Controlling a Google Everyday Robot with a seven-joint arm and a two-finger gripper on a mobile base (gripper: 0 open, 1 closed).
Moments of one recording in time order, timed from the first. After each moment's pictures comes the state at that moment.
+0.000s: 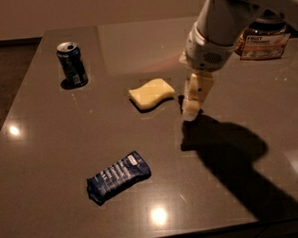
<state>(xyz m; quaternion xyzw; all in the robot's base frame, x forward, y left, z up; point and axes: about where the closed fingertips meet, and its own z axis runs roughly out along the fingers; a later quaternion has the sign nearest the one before) 0.536 -0.113 0.911 -0.65 0.74 0.04 0.16</state>
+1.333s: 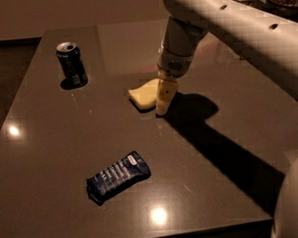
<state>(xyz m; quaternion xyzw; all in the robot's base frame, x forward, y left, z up) 0.615 -0.066 0.843 -0.64 0.75 0.05 0.13</state>
